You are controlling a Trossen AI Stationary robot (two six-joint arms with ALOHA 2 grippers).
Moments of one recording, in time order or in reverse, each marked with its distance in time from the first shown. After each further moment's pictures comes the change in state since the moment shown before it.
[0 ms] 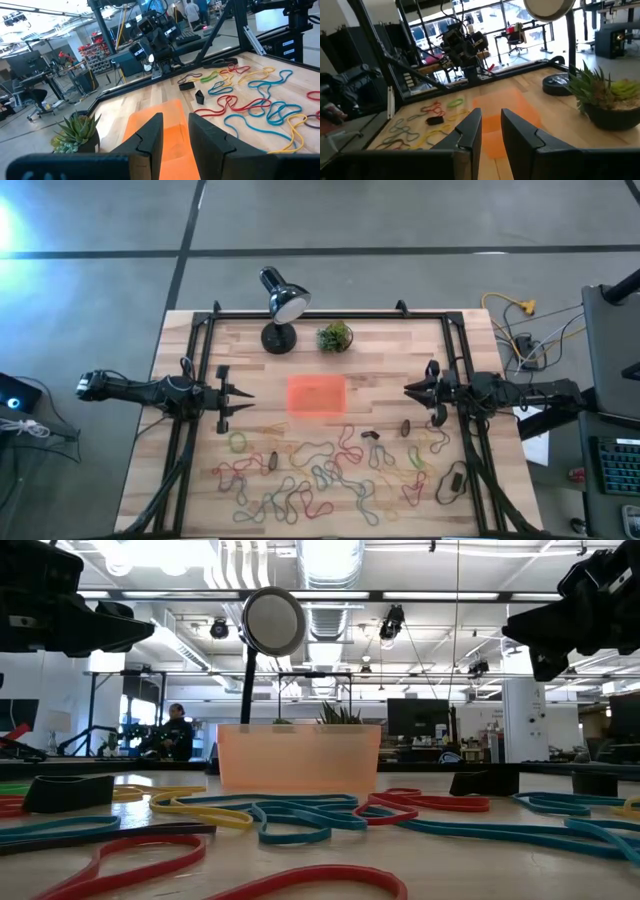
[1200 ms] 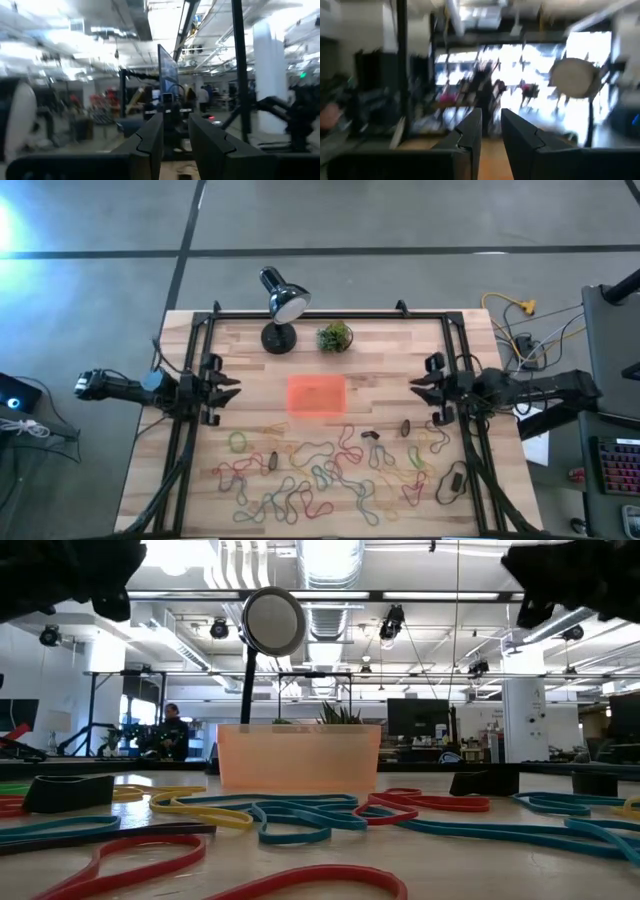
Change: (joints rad) left arm -0.001 0.040 0.000 0.466 -0.008 -0.249; right arm 0.000 0.289 0.000 0.546 -0.108 -0.237
